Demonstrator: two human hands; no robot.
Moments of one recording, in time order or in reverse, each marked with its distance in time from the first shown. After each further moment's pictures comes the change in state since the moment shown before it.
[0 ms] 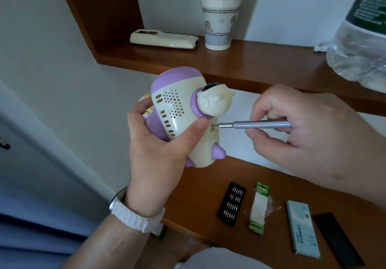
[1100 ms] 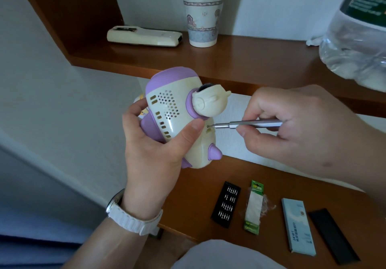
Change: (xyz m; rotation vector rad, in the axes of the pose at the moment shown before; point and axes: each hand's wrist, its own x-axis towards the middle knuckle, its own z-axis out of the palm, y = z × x) left_hand 0.013 -0.011 0.027 -0.033 -0.018 0.007; right_hand 0.009 0.034 0.005 0.076 -0.041 0.020
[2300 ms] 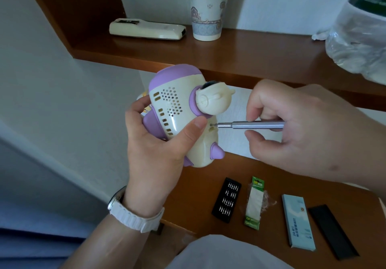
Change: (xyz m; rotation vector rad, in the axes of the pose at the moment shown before) left_hand -0.004 -0.002 -0.006 0.001 0.004 -0.010; right_hand -0.002 -0.010 0.002 -0.060 -0.061 -0.017
